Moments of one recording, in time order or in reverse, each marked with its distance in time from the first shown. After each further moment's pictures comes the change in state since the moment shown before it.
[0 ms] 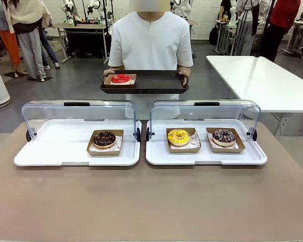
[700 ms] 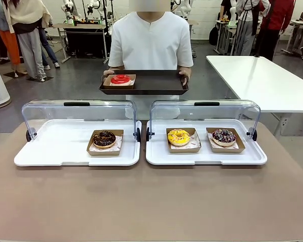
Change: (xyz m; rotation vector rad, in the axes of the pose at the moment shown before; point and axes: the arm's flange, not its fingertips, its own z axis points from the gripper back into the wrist) left arm 0.000 0.000 0.000 0.000 0.000 0.000; right arm 0.000 0.000 0.000 0.000 0.000 0.000
